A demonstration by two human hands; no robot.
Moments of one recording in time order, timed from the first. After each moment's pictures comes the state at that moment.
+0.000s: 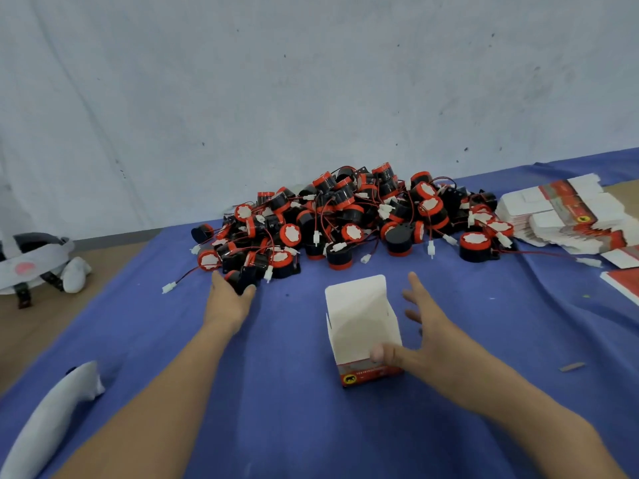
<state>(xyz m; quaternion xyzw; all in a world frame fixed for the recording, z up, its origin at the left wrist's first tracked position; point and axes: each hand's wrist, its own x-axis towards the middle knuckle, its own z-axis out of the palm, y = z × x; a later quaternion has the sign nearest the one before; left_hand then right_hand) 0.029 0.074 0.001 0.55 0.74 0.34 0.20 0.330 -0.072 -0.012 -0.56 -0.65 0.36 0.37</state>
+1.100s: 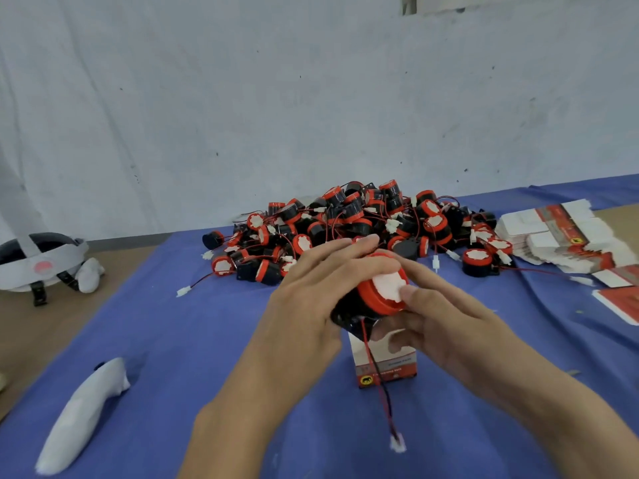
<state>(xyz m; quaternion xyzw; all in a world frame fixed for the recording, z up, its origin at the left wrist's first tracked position) 0.098 -0.094 0.098 0.86 0.26 0.43 -0.01 0.293 -0.114 0.072 -0.29 -0.57 0.56 0.53</state>
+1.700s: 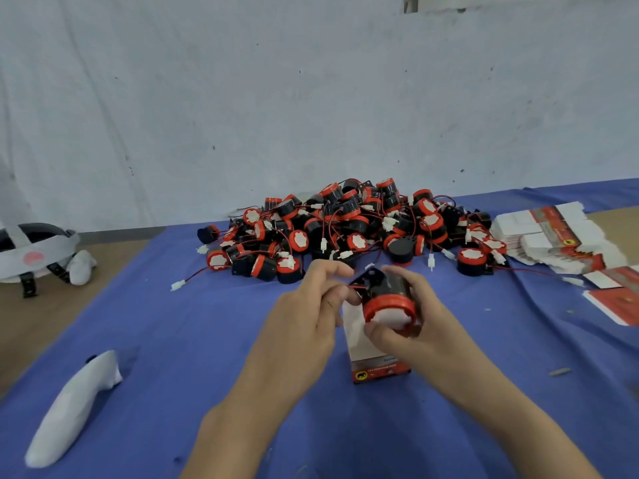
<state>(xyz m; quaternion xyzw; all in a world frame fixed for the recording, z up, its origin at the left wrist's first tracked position) 0.101 -0.094 0.074 0.79 0.41 0.42 0.17 0.283 -0.110 0.044 -0.46 -0.62 0.36 0.52</state>
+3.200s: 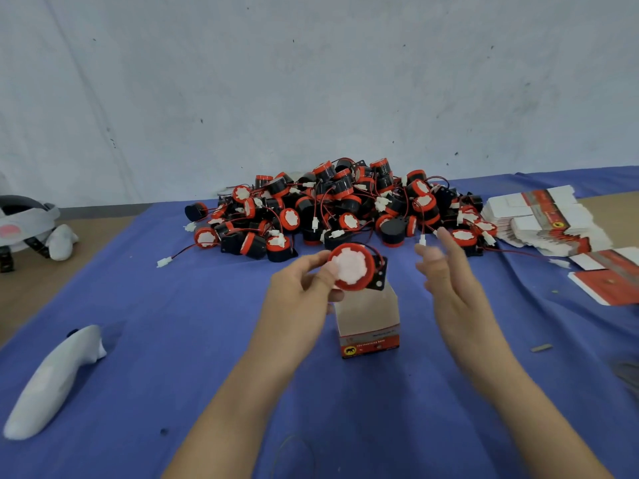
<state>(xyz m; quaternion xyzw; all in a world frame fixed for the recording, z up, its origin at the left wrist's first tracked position) 0.119 -0.086 0.061 0.59 0.47 0.50 0.42 0.308 -0.102 0.029 -0.50 -0.55 0.30 0.60</state>
